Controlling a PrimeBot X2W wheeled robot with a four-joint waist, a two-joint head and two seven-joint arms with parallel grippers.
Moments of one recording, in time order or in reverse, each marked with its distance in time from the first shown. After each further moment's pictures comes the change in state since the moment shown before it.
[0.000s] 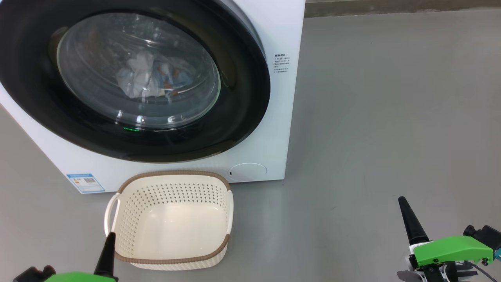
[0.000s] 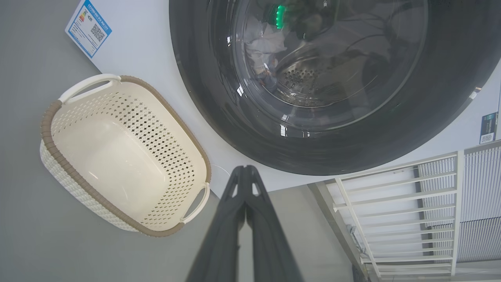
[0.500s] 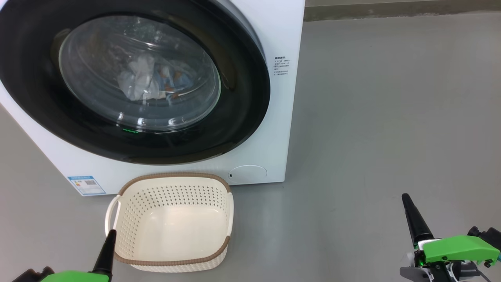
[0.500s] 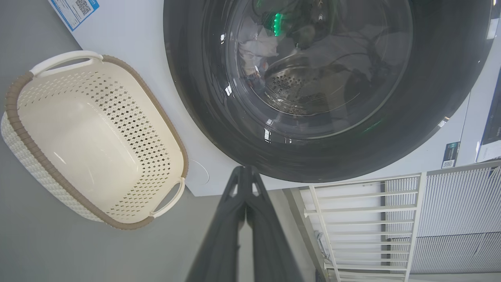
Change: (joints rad) left arm -0.005 -0.012 0.022 -0.012 -0.128 0.000 0.041; right arm 0.002 0.014 -0.031 -0.025 0.113 0.000 0.042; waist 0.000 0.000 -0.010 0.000
